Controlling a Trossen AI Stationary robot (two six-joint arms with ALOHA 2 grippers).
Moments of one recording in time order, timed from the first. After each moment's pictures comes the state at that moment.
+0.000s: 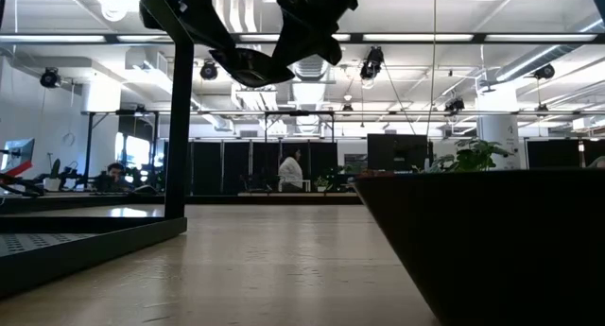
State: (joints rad) left arm -0.25 1.18 0.97 -0.48 -0.73 -0.42; right arm -0.05 1.86 1.71 -0.66 0.08 0.26
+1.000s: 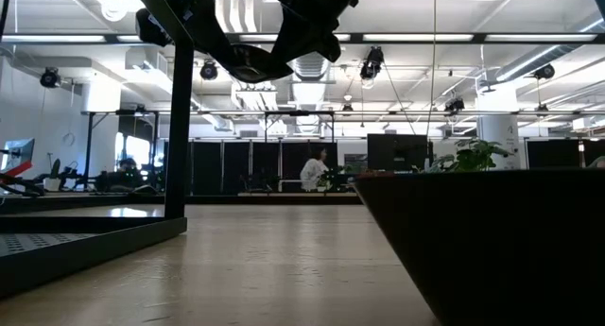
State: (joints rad) left arm -0.24 1.22 0.97 -0.48 -0.71 -0.63; right arm -0.04 1.86 1.71 -0.66 0.08 0.24
